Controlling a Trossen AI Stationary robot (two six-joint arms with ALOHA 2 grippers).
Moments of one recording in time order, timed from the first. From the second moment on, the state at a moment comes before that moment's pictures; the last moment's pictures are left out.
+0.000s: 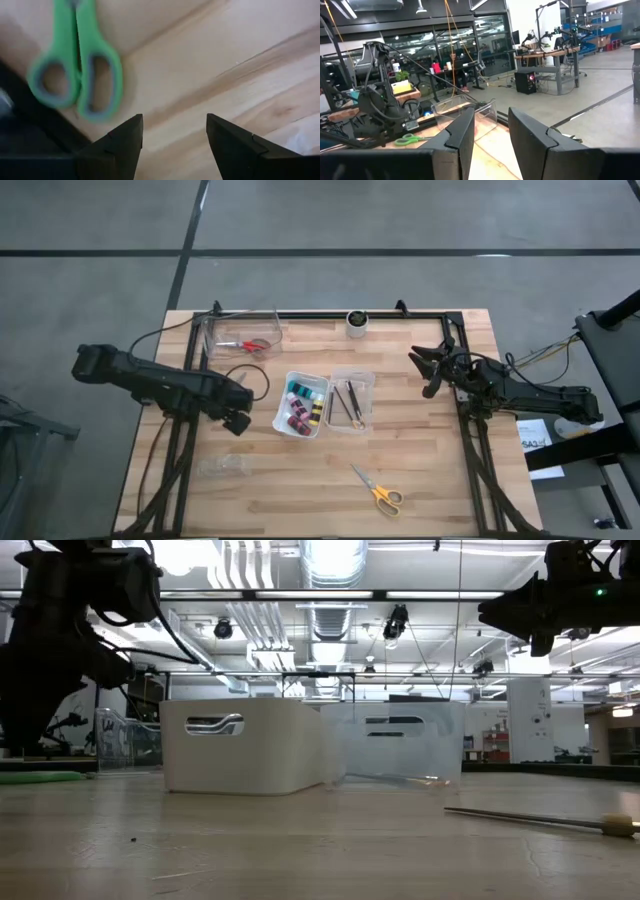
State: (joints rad) left arm -0.10 1.18 0.63 -1.07 0.11 -1.09; right arm -0.18 0.24 0.10 0.29 0.31 0.17
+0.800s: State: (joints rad) left arm -0.10 1.33 0.63 -1.06 -0.16 -1.88; right arm -0.18 0.24 0.10 0.29 0.31 0.17
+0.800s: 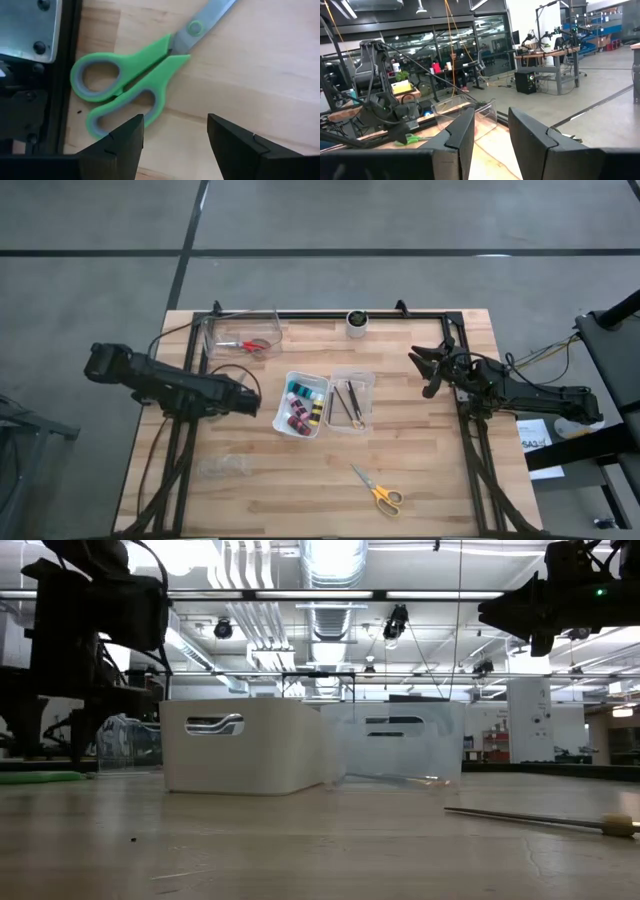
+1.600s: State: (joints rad) left arm -0.10 1.38 0.63 -0.97 -0.11 -1.83; right arm -0.18 0.24 0.10 0.29 0.31 0.17
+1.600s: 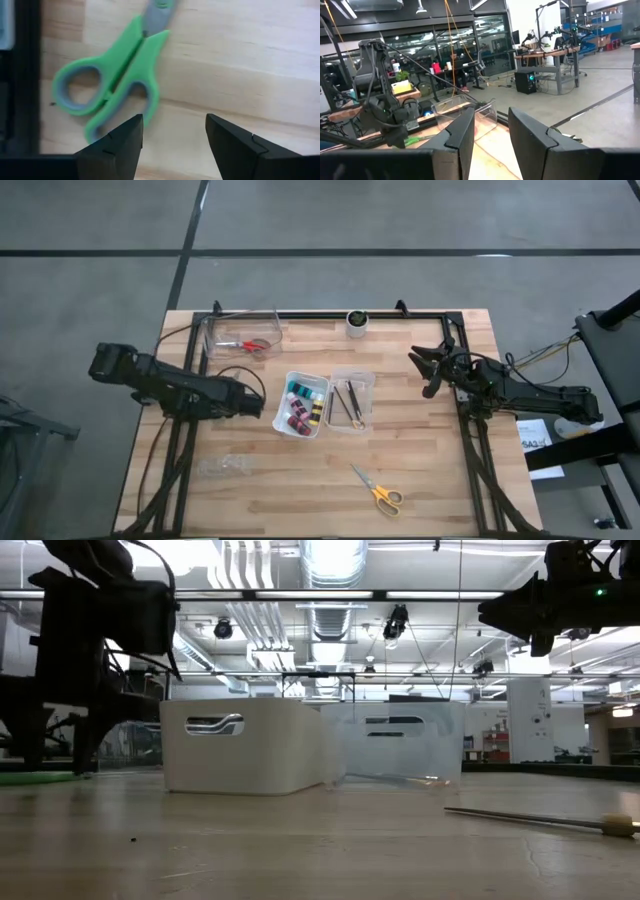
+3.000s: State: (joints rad) left arm -0.10 1.33 0.54 -0.61 -0.17 -1.77; right arm -0.18 0.24 0.10 0.29 0.31 0.17
